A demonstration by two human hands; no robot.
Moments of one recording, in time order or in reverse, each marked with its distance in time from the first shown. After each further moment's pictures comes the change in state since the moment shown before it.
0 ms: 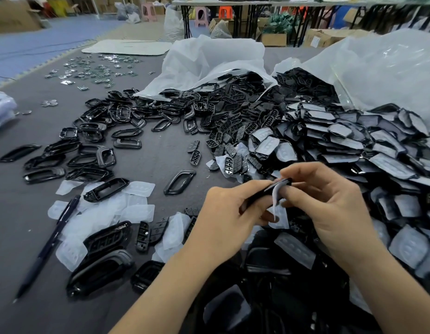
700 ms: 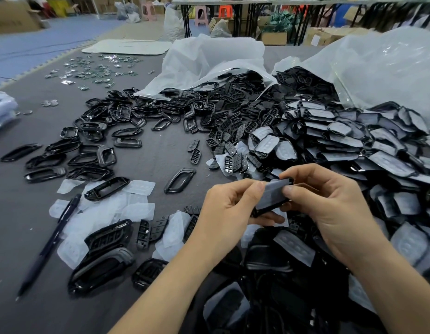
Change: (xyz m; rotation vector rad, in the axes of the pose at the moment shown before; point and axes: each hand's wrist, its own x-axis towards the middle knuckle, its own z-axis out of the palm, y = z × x) left_hand -0.001 0.007 0.005 -0.481 -0.002 -0.255; right_hand 0.002 0.000 -0.004 0.151 -0.049 0.106
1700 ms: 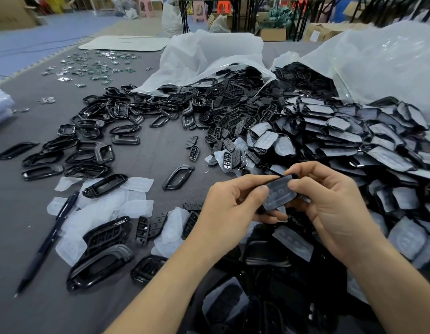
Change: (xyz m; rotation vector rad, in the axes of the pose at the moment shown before) left_hand 0.001 -0.002 0.002 0.028 -0.029 -0.001; right_hand 0.000 0.003 0.001 0.118 0.055 0.085
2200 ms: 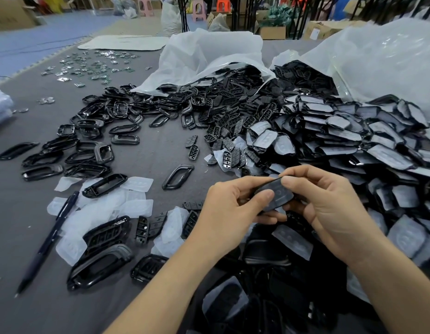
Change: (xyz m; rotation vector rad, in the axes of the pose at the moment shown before) left_hand 0.001 -0.004 0.001 -0.007 0.003 -0.017; right_hand 0.000 0.000 0.000 0.009 -0.053 0.071
